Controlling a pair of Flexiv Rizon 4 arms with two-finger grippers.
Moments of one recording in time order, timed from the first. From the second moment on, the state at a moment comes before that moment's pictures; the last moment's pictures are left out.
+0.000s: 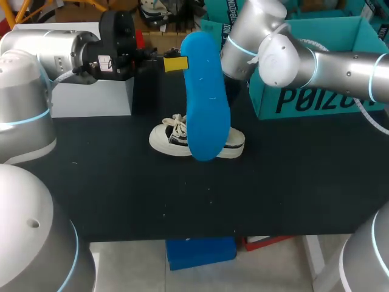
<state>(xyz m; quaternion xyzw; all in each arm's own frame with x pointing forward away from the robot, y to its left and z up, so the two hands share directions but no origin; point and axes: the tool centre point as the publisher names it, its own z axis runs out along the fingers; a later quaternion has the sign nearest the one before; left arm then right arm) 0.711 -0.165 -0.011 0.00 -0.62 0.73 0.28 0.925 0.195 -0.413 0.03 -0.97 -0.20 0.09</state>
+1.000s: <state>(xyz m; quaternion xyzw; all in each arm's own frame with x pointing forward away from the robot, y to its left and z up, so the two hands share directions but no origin) 0.711 -0.165 -0.011 0.00 -0.62 0.73 0.28 0.948 0.143 -0.345 -0.36 -0.93 -0.11 -0.05</state>
